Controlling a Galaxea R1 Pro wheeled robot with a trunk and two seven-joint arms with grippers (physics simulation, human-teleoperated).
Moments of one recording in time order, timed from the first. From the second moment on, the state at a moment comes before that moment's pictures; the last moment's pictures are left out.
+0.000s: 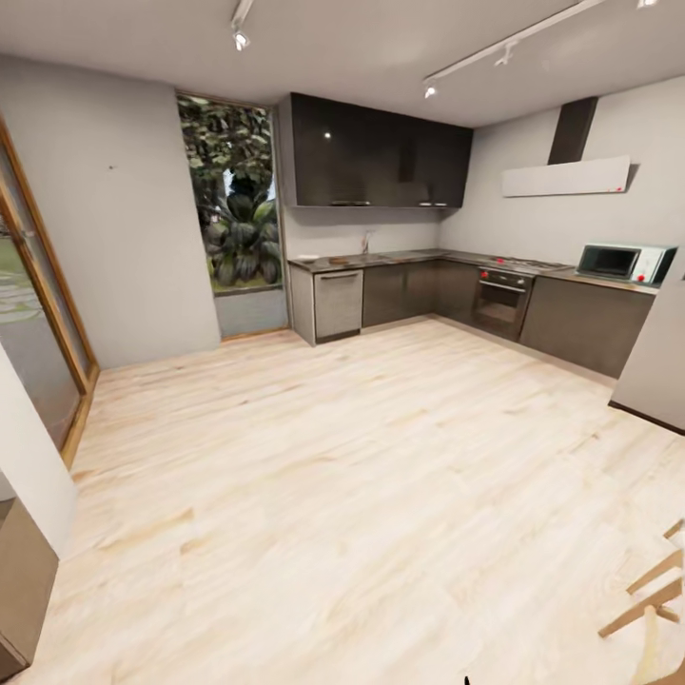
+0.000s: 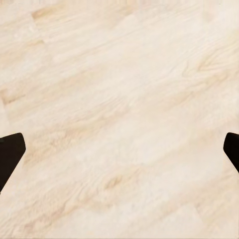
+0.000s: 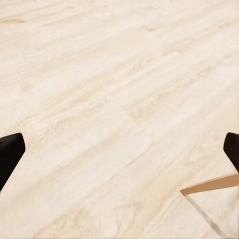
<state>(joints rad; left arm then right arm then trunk) 0.01 0.05 0.04 -0.51 0.02 -0.36 0.00 0.00 0.00 0.00 -0.69 0.00 -0.39 -0.16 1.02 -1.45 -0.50</state>
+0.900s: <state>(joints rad) 0.01 0.04 0.04 -0.50 0.02 -0.36 0.00 0.00 0.00 0.00 -0.68 0.00 -0.40 -0.16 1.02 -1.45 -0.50</state>
